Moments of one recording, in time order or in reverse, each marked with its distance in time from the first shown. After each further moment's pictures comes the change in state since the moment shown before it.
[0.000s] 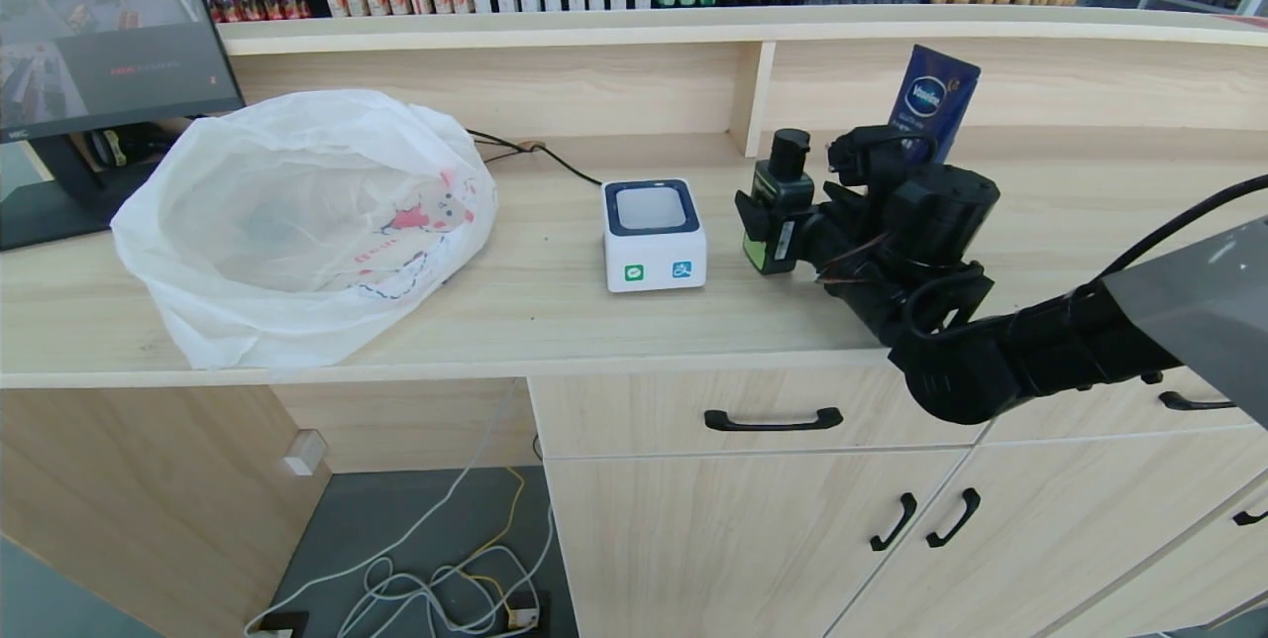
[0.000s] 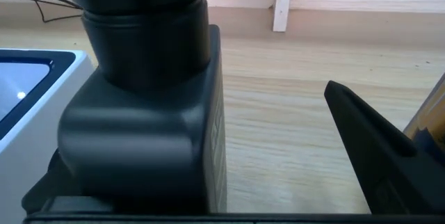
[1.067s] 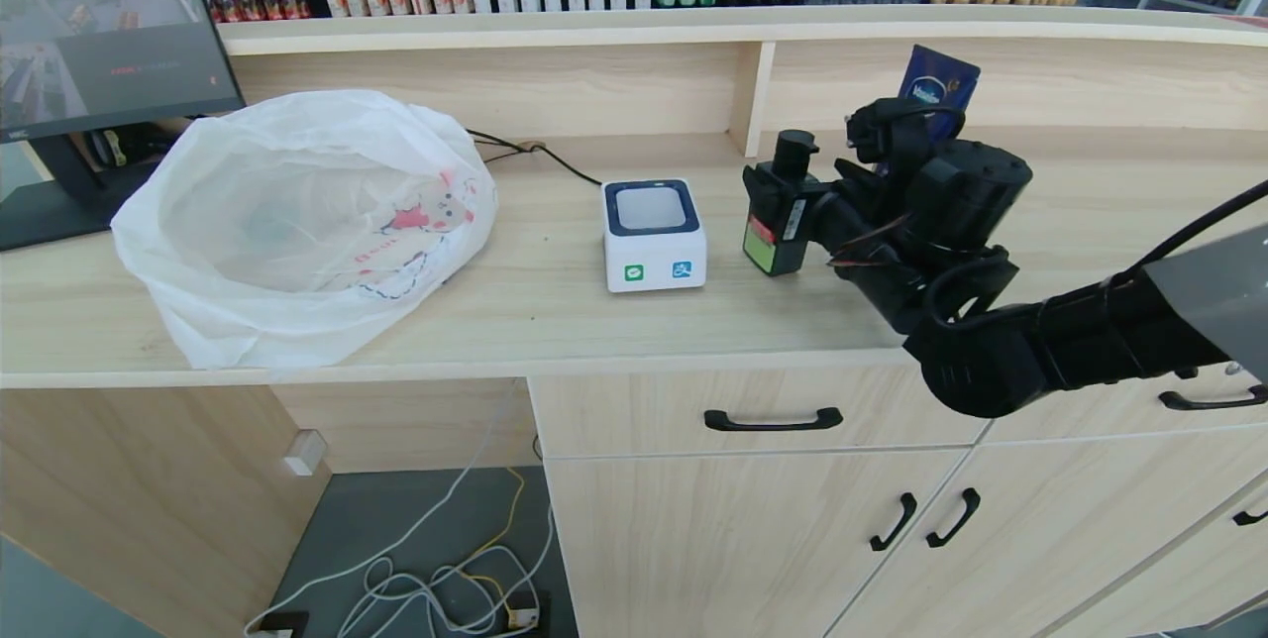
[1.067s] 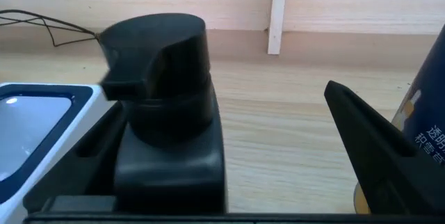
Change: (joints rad) left arm 0.000 0.000 0.000 0.000 0.000 0.000; right arm 0.005 -0.046 0.004 -0.010 -0.006 0.000
